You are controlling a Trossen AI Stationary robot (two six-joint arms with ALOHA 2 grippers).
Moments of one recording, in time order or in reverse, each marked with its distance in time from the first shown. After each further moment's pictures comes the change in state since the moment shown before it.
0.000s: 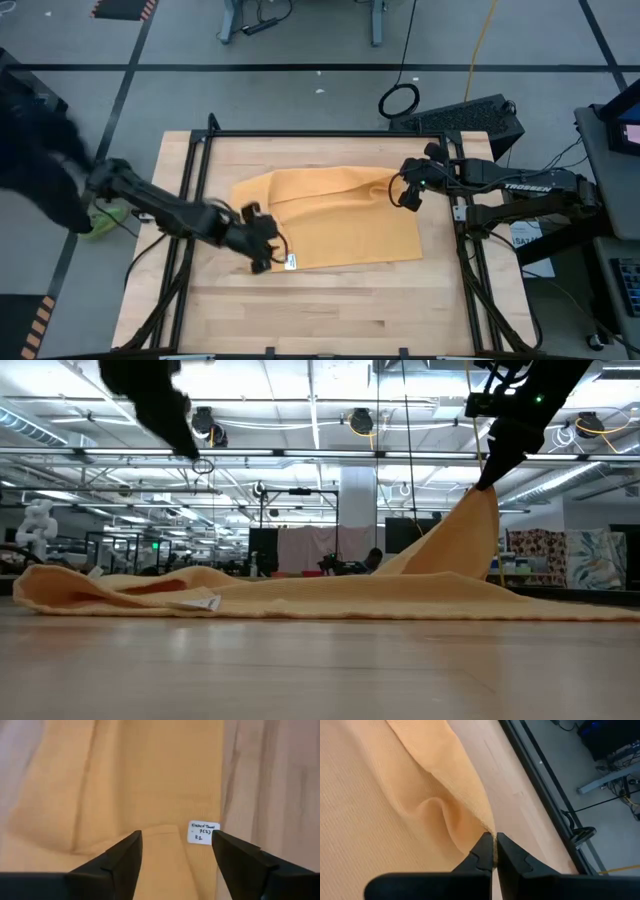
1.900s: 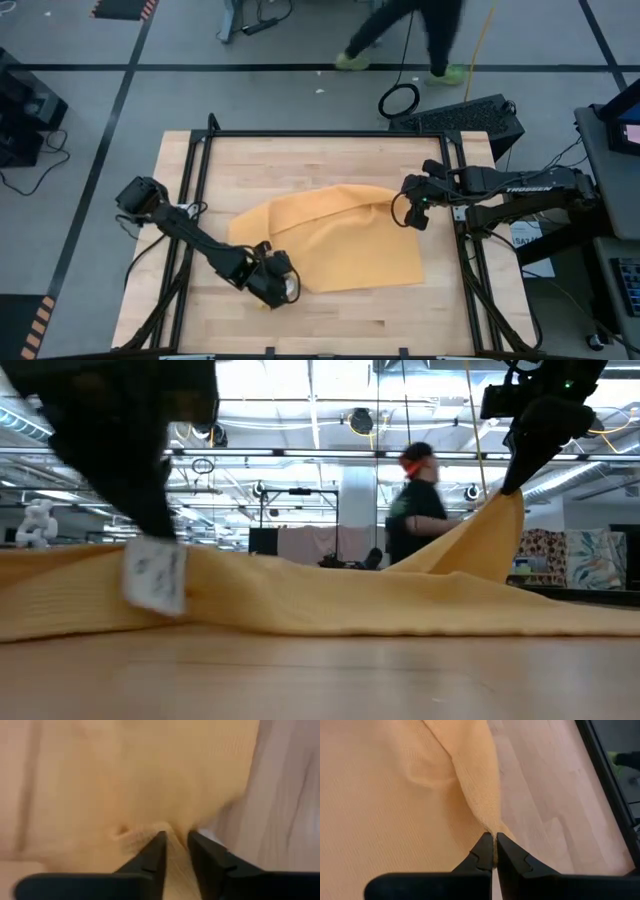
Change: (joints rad) left arm -0.194 0.372 -0.006 0.267 -0.011 -0.365; right arm 0.150 0.000 0.000 -0.133 -0.151 0.146
